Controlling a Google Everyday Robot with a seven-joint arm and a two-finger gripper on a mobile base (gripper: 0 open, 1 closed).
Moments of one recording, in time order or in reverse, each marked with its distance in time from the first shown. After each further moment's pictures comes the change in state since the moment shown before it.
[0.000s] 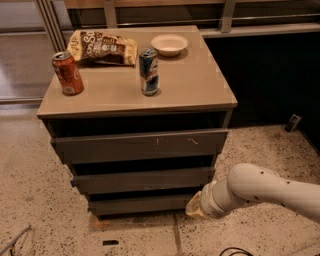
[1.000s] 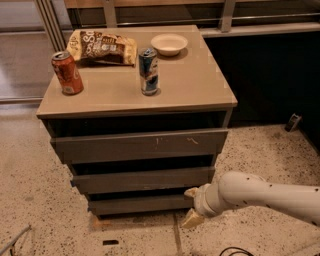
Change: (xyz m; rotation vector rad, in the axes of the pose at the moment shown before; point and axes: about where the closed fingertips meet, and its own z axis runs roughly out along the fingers) arm 0.014 -0.024 0.046 0.059 -0.007 -0.050
